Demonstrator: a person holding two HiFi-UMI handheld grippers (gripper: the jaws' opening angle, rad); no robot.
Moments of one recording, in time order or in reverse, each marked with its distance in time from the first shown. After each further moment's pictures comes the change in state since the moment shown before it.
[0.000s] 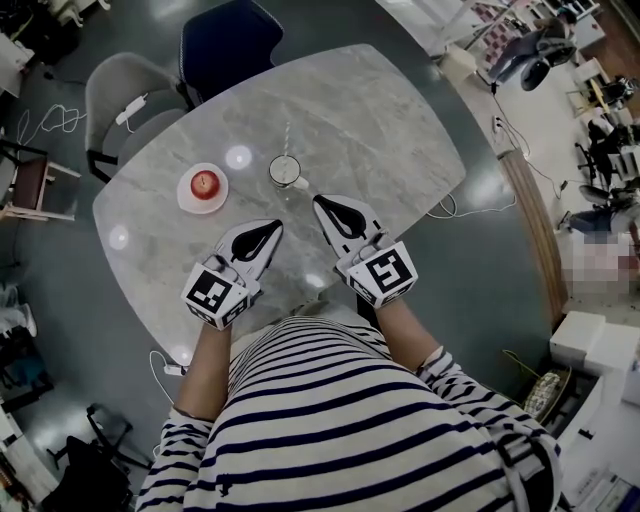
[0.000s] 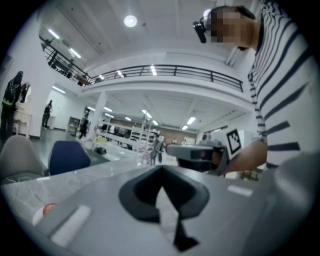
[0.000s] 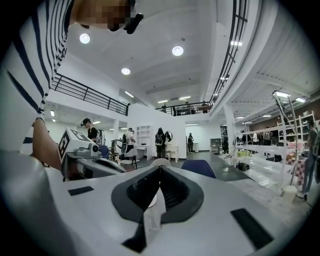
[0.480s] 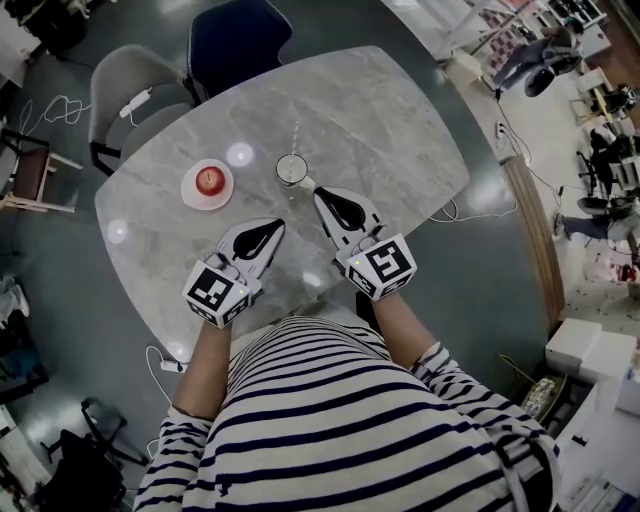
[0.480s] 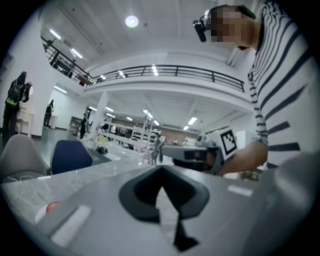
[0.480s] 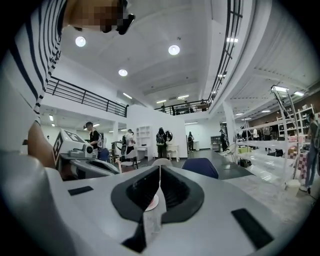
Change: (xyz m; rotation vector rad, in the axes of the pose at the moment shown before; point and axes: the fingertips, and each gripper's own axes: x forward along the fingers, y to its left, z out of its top) left arm -0.007 0.004 0.000 -0.008 0.000 0.013; right arm 0.017 -0.003 -0.005 0.047 0.000 0.008
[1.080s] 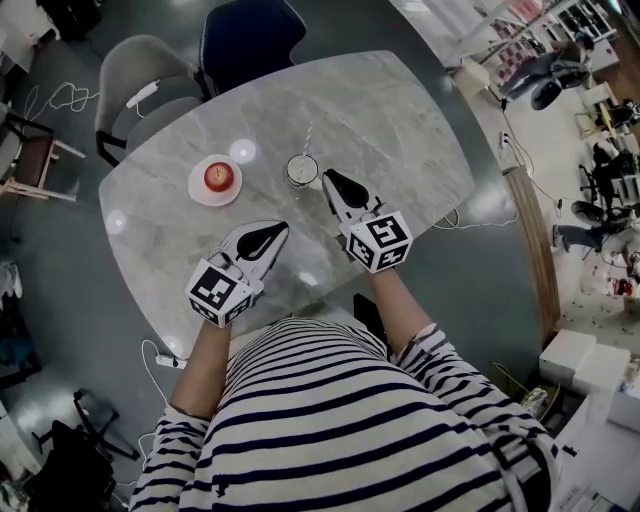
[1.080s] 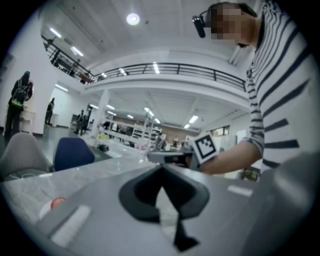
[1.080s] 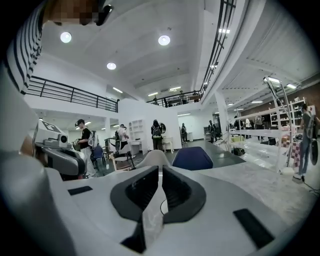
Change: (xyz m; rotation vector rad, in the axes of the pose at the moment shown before) left arm -0.010 0.009 -0.008 -0.011 0.026 0.008; right arm 0.041 -0.045 -0.041 0.077 0.095 -0.068
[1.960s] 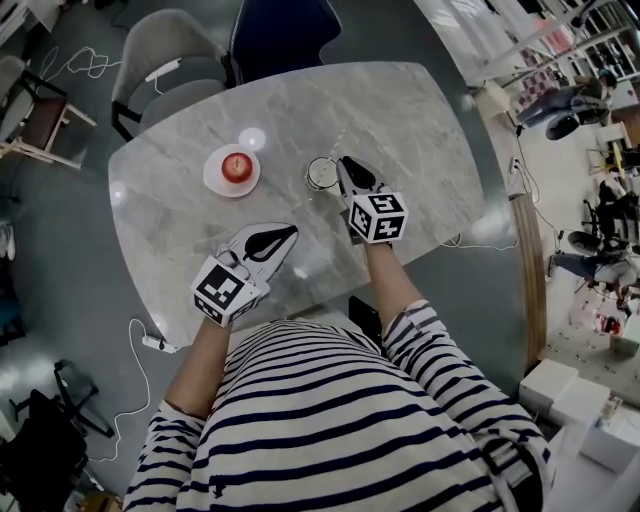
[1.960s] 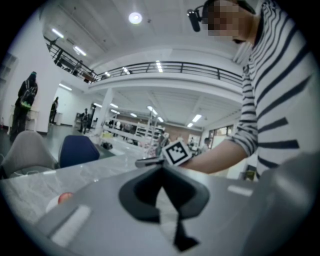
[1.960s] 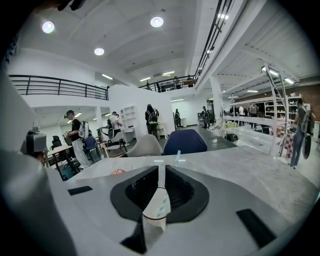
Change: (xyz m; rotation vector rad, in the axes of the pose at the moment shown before) left arm -0.014 0.013 -0.010 -0.017 0.018 0.035; right arm 0.073 -0.045 -0.057 0.050 0.175 -0.071
